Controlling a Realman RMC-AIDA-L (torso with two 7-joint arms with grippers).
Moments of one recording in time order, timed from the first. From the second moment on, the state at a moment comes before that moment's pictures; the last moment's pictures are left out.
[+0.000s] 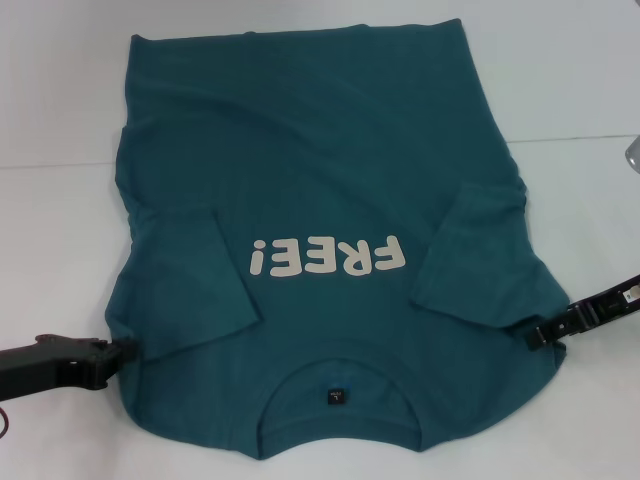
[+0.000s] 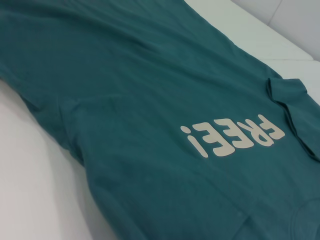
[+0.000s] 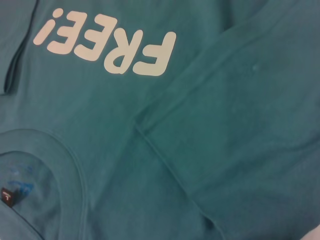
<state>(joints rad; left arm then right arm) -0.39 -2.15 0.74 0.90 2.19 1.28 -1.82 0.70 1.92 -0.83 -0.74 -2.59 -1.43 2.34</state>
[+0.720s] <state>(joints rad) -0.39 -2.15 0.74 0.89 2.20 1.28 -1.82 0.71 1.94 -0.86 -0.74 -2.62 -1.39 2.35</state>
